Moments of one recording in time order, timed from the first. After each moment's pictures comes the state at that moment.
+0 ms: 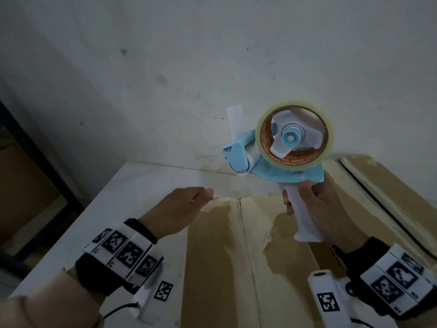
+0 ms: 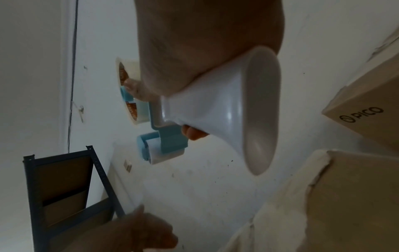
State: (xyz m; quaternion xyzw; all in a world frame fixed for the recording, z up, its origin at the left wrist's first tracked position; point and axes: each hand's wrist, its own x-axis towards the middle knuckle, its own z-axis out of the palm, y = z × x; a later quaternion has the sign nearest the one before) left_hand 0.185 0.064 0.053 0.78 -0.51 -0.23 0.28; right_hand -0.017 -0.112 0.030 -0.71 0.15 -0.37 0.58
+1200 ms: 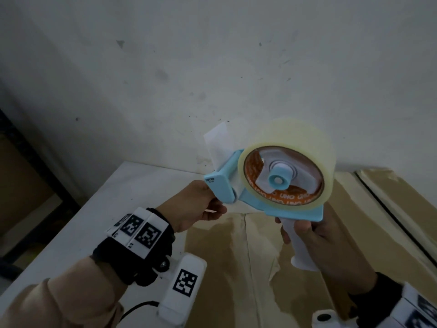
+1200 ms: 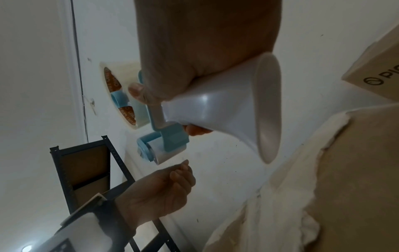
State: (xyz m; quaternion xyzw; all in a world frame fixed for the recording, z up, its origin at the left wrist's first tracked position) left_hand 0.190 0.006 0.063 0.65 -0.26 -0.47 0.54; right_hand -0.002 -0.103 0.026 -0.76 0.08 -0.33 0.56
